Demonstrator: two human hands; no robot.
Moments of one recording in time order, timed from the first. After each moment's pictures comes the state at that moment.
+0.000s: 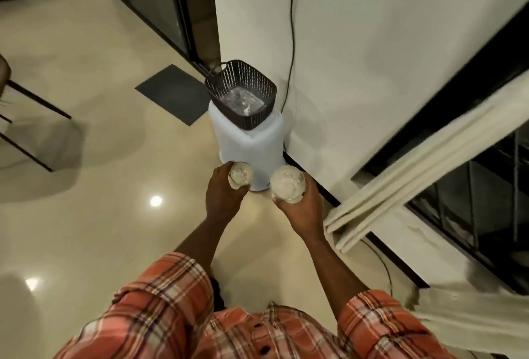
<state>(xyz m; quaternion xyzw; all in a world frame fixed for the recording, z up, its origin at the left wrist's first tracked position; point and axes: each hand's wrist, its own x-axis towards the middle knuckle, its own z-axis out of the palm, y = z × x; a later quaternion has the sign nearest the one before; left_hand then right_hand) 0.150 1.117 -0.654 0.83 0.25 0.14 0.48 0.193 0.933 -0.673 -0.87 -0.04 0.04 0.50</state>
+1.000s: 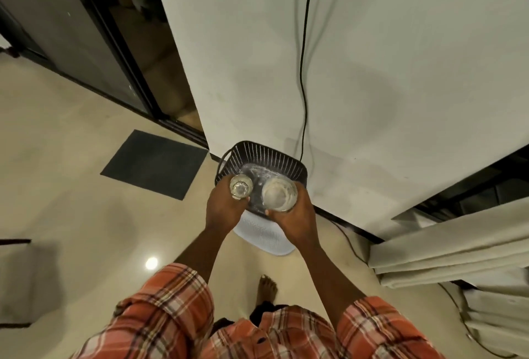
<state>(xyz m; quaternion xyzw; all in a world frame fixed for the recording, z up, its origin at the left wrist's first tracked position) 0.495 1.389 -0.652 0.89 0.13 0.00 0.43 0.478 1.213 -0.687 -0.85 0.09 -0.02 0.51</state>
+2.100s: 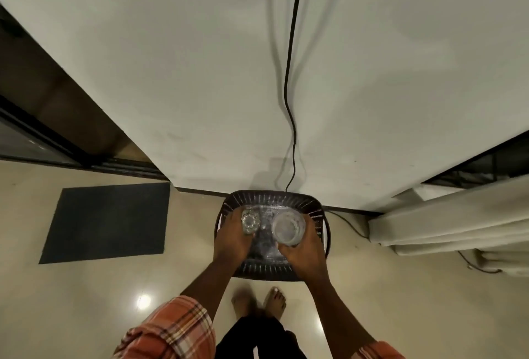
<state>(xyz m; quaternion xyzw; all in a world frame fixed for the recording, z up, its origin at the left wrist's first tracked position) 0.687 1.436 -0.741 0.91 -0.06 -0.19 0.36 0.596 1.278 -0.746 -0.81 0.28 -0.01 0.51</state>
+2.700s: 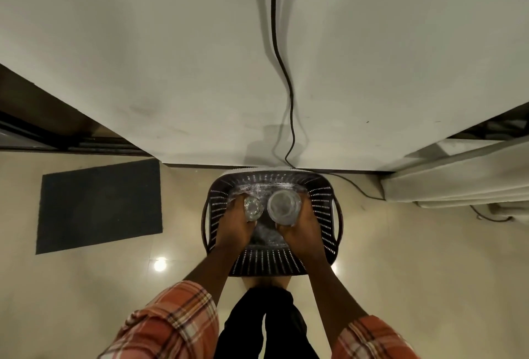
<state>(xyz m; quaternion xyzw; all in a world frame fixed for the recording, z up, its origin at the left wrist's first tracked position) 0.706 1.418 -0.830 0.90 -0.10 -0.27 0.32 0.621 1.271 -0.827 -0.78 0.32 0.02 0.53</state>
